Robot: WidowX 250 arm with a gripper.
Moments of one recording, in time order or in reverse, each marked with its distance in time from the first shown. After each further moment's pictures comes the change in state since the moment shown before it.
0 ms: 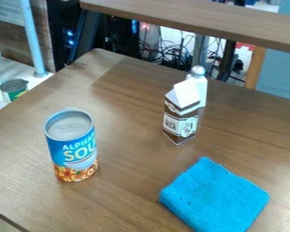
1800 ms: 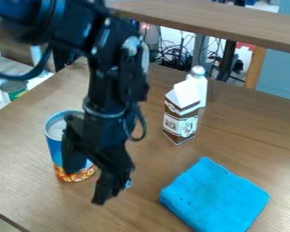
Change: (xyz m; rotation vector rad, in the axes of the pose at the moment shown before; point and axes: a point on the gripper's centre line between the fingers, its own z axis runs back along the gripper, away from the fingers) arm -0.055 -0.143 -0.207 -0.057 0.115 0.156
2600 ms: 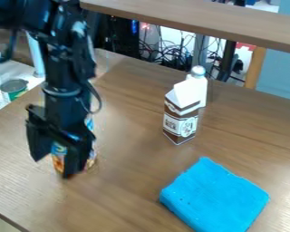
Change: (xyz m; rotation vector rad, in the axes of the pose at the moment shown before) arm 0.003 0.073 -0.018 -0.061 0.046 0.237
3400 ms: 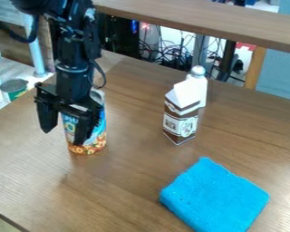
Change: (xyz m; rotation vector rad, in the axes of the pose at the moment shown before) arm 0.051 0.028 0.002 0.052 -0.026 0.144
